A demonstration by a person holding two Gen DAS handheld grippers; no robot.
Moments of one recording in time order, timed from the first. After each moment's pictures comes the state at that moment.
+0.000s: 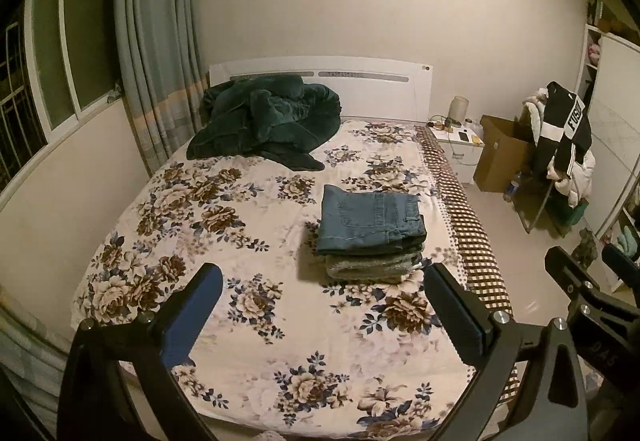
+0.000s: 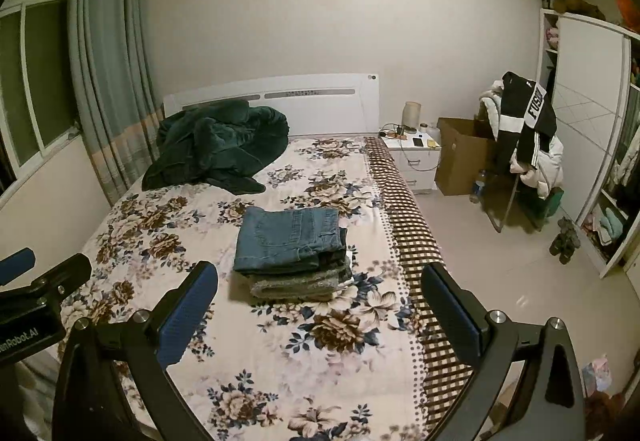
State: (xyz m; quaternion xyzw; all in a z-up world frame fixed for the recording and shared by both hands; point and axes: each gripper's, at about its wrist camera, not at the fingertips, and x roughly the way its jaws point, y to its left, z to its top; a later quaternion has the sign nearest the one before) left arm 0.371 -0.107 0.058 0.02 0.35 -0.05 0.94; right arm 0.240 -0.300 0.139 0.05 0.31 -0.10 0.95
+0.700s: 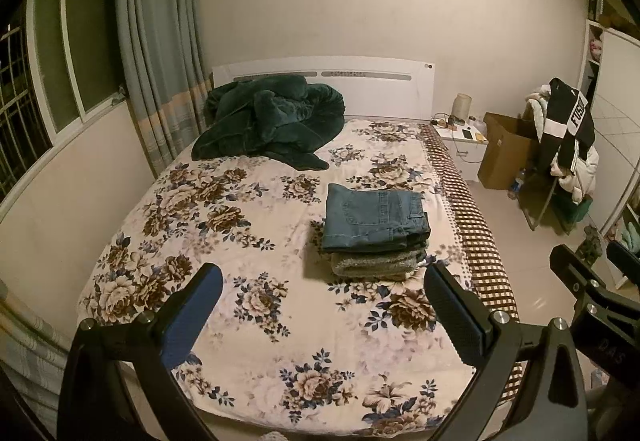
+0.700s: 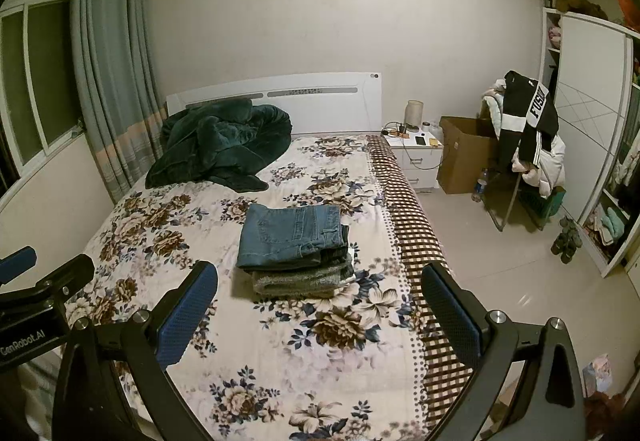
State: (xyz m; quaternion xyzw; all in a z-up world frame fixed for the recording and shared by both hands) left arm 0.367 -0.106 0.057 0.03 0.35 -0.04 0.94; right arm 0.238 -0.298 0.143 0.05 0.31 -0.09 0.94
